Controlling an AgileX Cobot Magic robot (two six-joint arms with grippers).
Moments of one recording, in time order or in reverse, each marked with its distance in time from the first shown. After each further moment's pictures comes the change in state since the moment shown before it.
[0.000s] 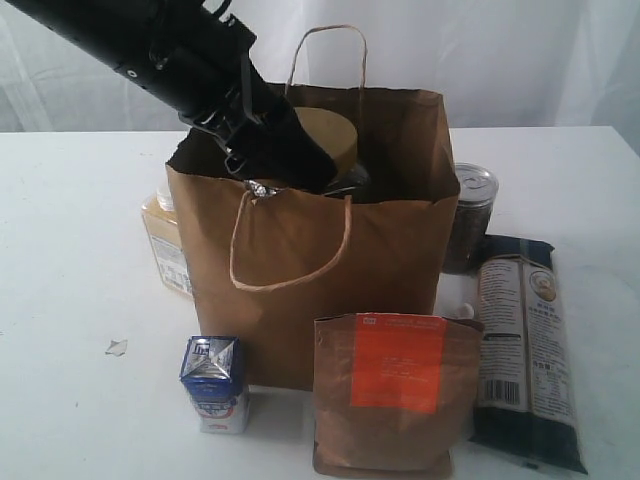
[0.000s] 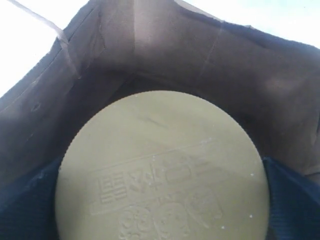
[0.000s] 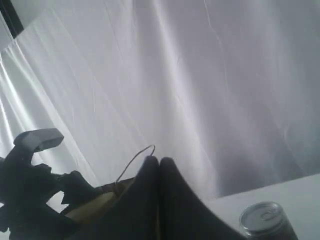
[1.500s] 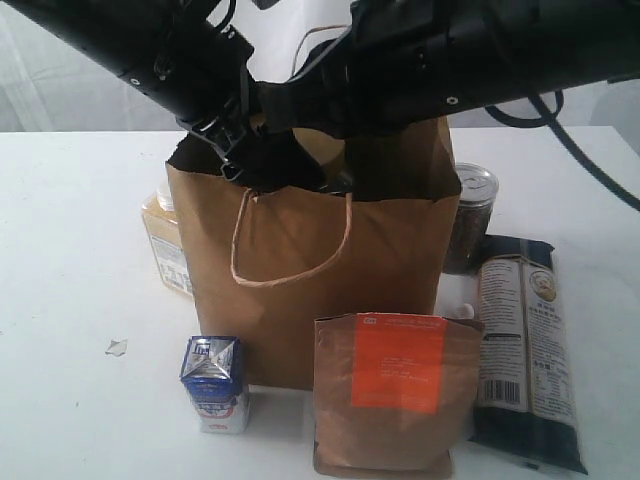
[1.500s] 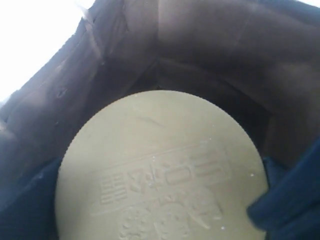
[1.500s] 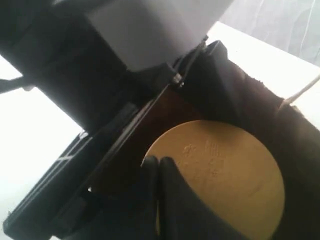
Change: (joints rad) left arm 0.000 0.019 0.000 0.070 -0.034 0.006; right arm 0.246 1.278 -1.001 0.680 0.689 -1.114
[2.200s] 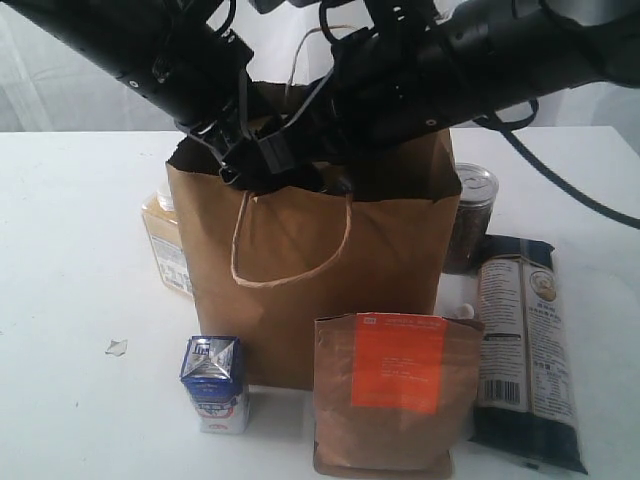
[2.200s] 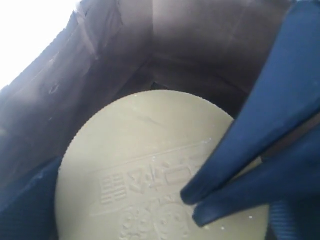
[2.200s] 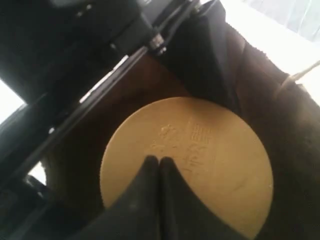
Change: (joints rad) left arm 0.000 0.000 0.000 0.002 0.017 0.000; right arm 0.002 0.080 -0.038 -0.132 0.042 0.028
